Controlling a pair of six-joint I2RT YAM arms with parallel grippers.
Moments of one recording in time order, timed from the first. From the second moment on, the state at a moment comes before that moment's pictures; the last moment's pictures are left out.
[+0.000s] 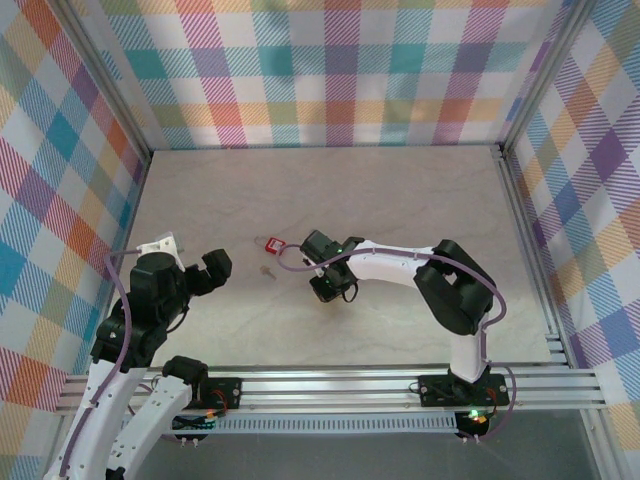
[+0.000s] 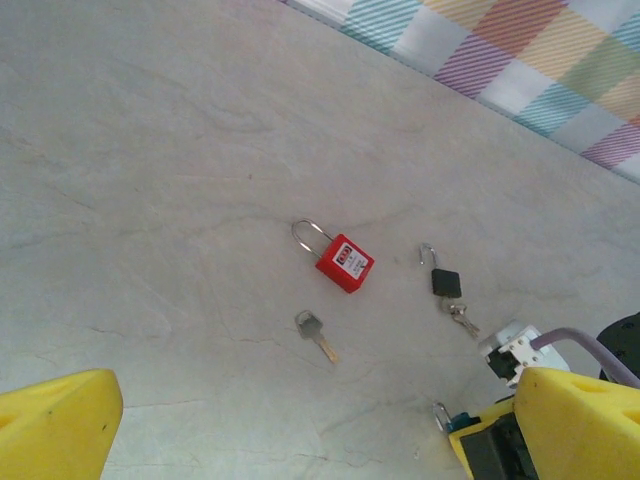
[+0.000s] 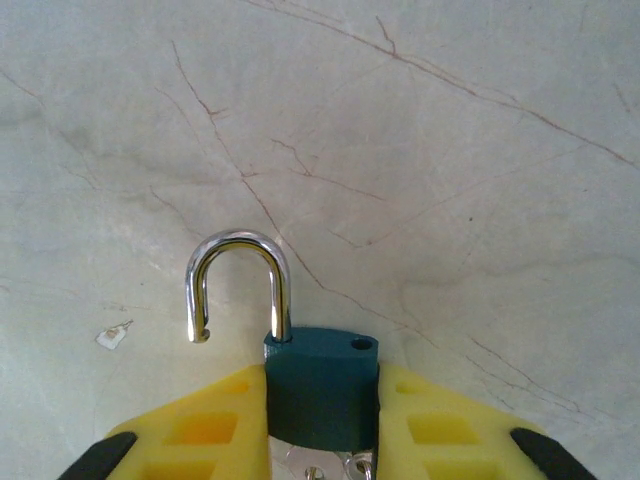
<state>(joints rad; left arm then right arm) -0.28 0.54 0.82 -0.83 -0.10 -0.57 0.90 1.91 1.24 -0.63 -0.01 0.26</state>
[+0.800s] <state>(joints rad) -0.35 0.65 0.57 -0.53 0.17 -0.88 0.85 1.82 1.12 -0.57 -0.11 0.26</state>
